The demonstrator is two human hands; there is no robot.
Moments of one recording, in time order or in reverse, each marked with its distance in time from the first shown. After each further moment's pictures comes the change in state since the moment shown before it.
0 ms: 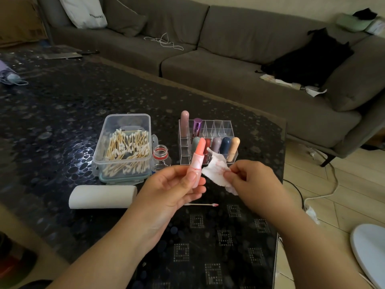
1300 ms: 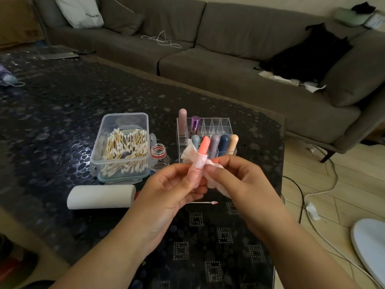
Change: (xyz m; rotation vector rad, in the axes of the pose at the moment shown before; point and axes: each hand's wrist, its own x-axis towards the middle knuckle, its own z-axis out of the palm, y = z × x) left_hand -0.005 0.002 0.005 0.025 -0.058 0.032; right_hand -0.028 -0.025 0.011 0.806 -0.071 -0.056
